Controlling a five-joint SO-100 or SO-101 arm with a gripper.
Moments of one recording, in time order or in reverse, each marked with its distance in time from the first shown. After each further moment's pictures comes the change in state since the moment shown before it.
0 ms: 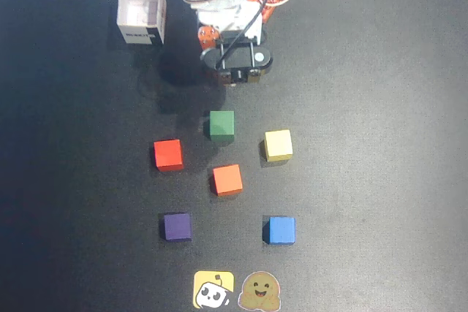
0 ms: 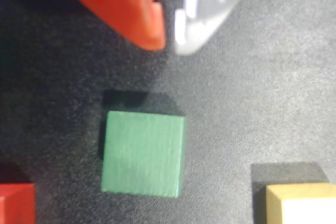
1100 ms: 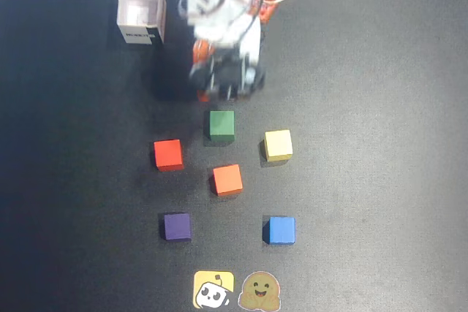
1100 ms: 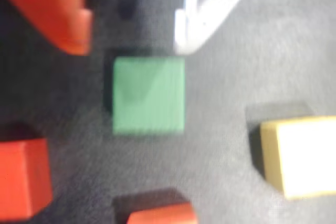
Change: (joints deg) arm -1.0 -28.7 -17.9 -7.6 6.2
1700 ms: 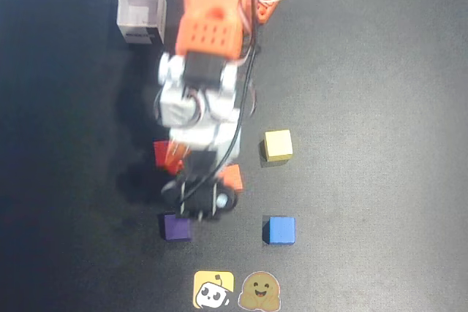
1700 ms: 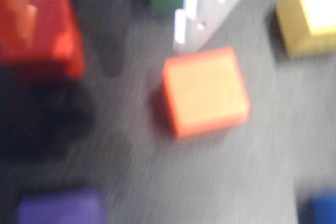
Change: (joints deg) arm 1.1 -56.1 -51.2 3.5 1.8
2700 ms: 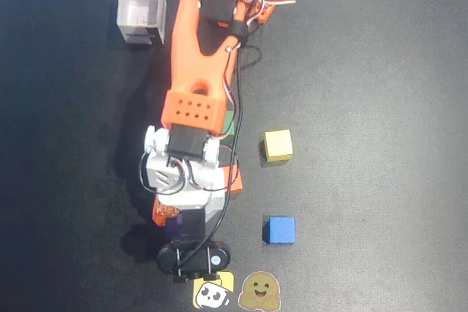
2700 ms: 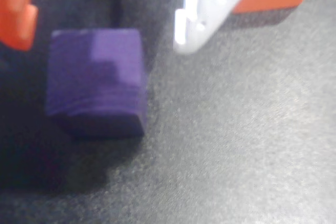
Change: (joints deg) arm 1.7 -29.1 -26.2 -1.1 -8.7
